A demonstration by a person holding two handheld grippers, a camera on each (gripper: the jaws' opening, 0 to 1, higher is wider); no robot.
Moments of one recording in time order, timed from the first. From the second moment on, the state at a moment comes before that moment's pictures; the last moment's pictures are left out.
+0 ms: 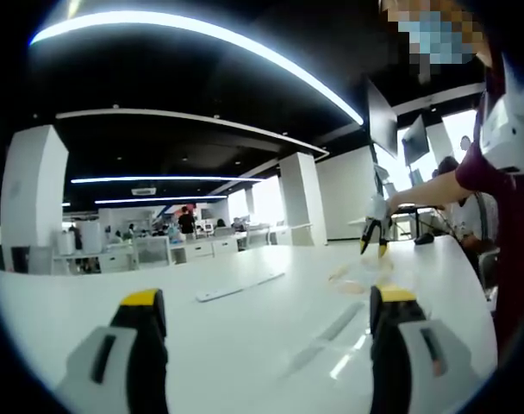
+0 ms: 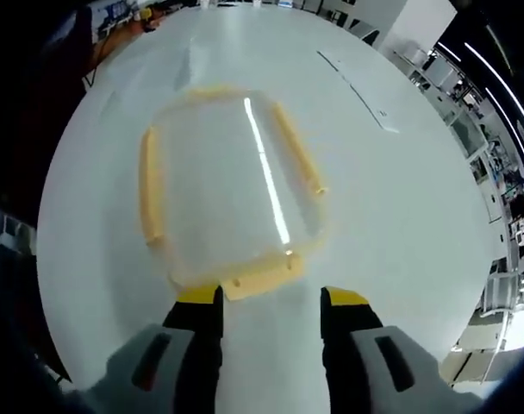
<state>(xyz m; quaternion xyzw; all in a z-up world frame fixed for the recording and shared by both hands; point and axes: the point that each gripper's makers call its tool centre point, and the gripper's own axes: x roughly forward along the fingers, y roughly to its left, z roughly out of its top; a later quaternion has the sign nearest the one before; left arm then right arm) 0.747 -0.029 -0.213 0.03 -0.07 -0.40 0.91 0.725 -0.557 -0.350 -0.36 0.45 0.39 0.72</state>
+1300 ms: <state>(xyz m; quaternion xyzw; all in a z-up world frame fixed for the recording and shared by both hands) 0.748 -0.028 -0.214 0.03 -0.07 -0.40 0.92 0.718 -0.547 -0.355 -0.39 0.45 0.43 0.67</state>
